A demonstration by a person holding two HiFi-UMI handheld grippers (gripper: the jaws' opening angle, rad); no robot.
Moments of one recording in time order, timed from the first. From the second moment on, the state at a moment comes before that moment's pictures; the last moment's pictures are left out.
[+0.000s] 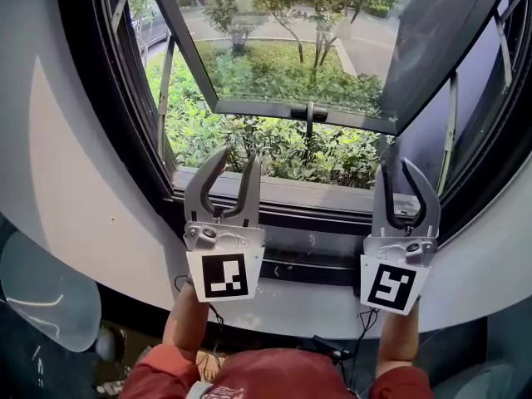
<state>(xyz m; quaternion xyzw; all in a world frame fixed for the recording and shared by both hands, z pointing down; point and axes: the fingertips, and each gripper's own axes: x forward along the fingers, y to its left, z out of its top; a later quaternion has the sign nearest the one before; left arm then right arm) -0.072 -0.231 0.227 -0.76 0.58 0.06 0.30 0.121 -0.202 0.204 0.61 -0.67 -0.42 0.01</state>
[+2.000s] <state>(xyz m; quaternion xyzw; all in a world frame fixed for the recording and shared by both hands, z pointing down) -0.069 -0.201 0.435 -0.82 0.56 0.00 0.12 0.130 -0.184 0.431 0.62 -0.77 -0.15 0.01</state>
